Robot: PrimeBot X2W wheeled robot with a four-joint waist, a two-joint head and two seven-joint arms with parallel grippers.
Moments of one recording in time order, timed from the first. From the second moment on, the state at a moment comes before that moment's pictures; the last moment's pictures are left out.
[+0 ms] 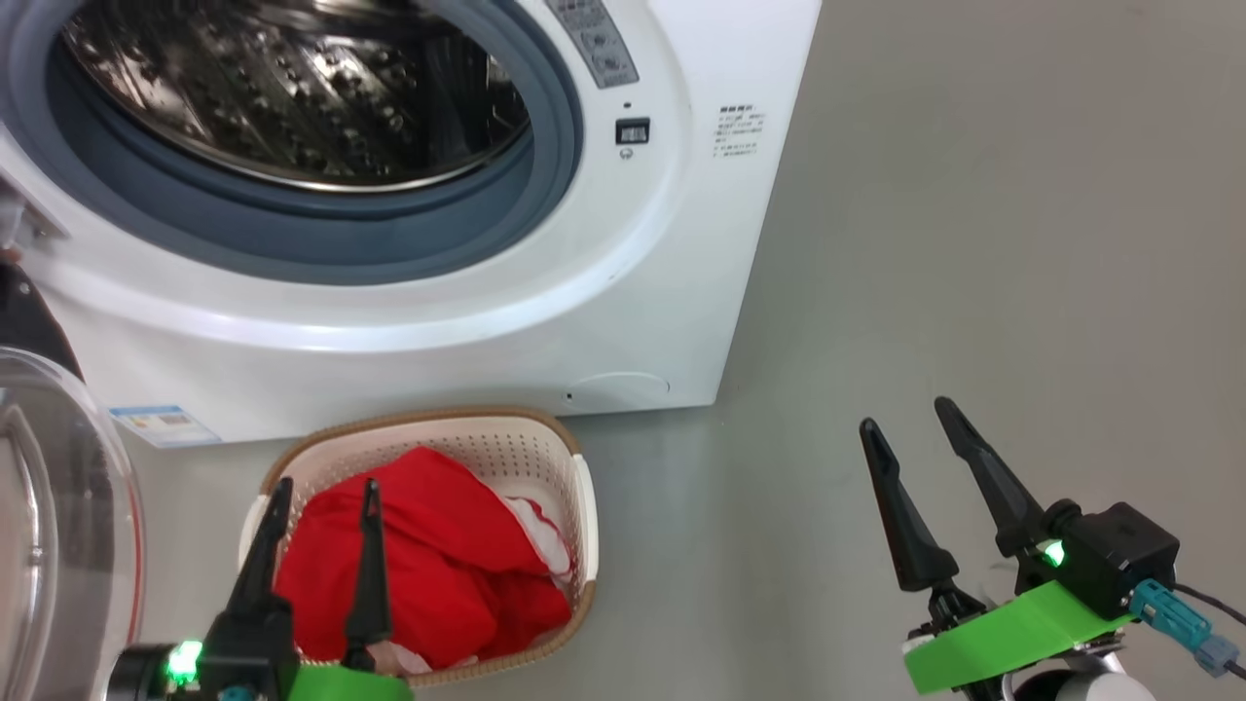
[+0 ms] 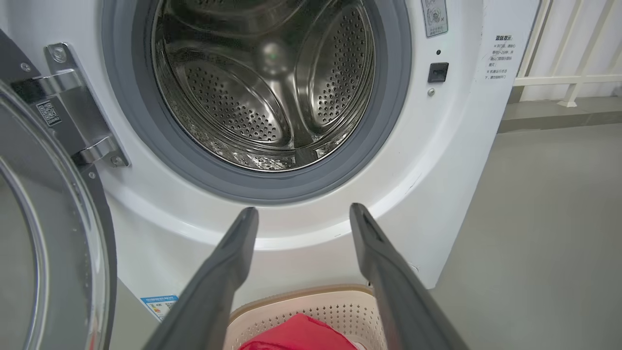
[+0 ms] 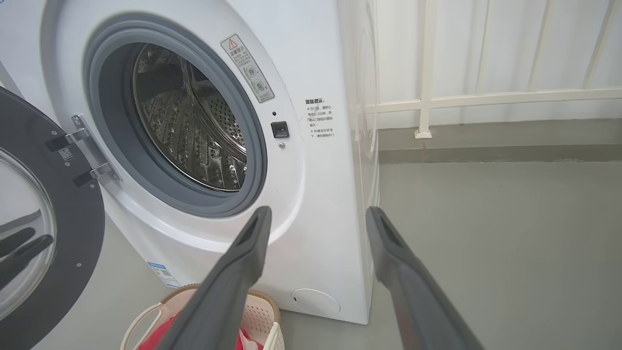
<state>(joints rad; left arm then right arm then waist) -0.05 0.09 -0.19 0.08 -0.13 0.10 -0.25 -0.04 -0.05 0.10 -0.15 0.24 0.12 -0.10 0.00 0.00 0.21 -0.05</state>
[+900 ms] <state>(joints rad) 0.20 0.09 -0.21 -0.23 -0.14 0.20 -0.15 0.12 -0.05 0.09 -0.20 0.25 0.12 -0.05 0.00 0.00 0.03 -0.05</state>
